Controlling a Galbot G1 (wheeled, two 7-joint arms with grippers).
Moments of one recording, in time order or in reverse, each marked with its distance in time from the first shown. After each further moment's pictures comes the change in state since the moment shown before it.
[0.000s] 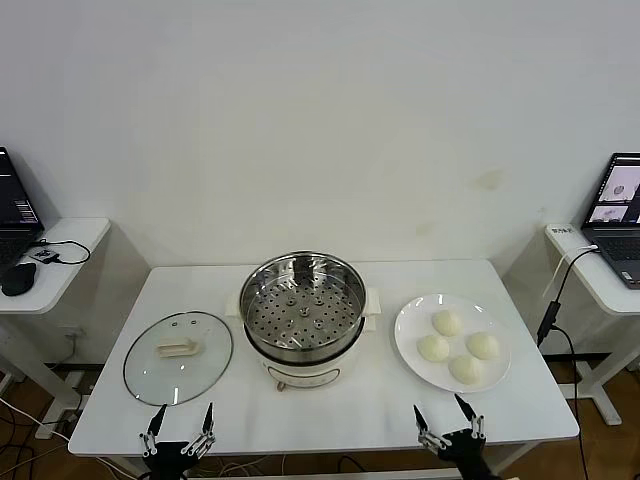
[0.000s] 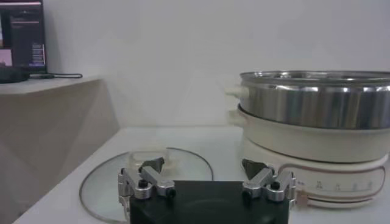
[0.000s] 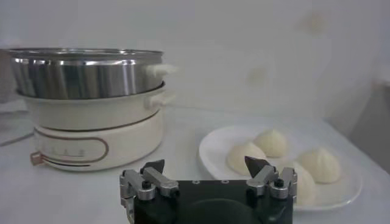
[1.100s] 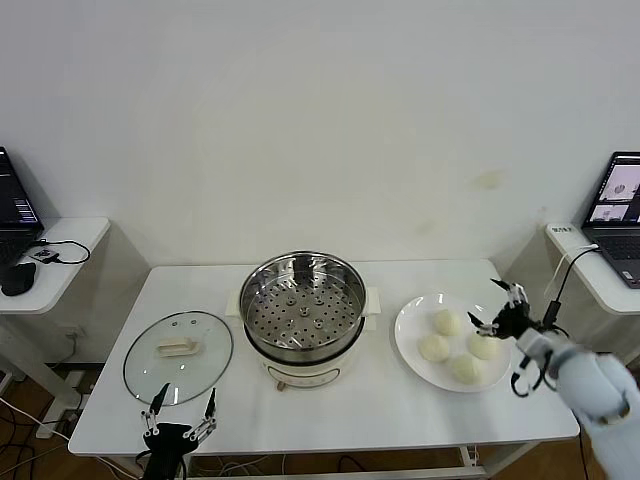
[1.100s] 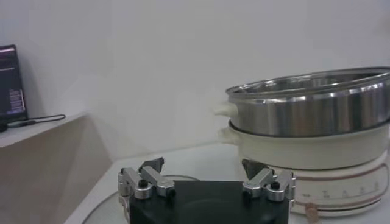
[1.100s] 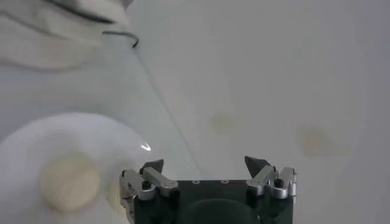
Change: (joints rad) left arm -0.045 0.026 -0.015 0.001 0.126 -0.017 0.010; right arm 0.839 -0.627 -0.310 -0.388 -0.393 -0.169 -0.465
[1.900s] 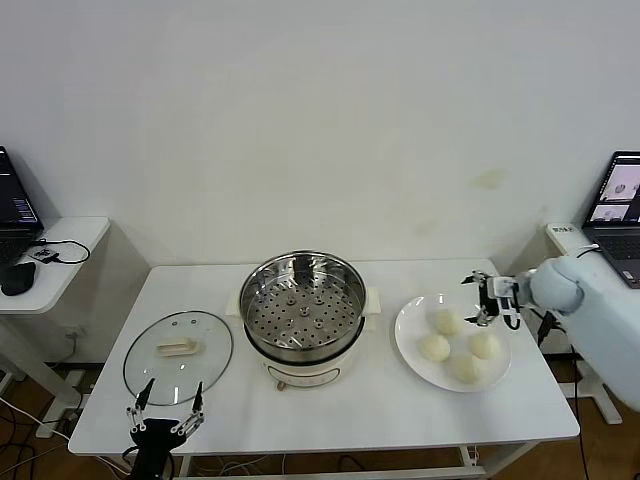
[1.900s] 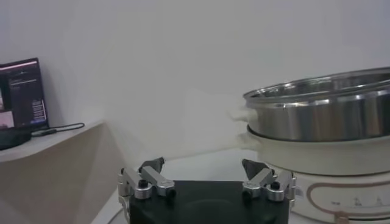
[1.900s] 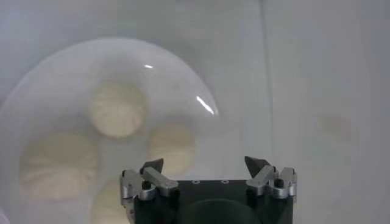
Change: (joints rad) left arm -0.013 -0.005 -0.043 0.012 0.007 -0.017 -0.006; right arm 0.674 0.066 -0.706 -0.458 -0.060 0.102 -0.378
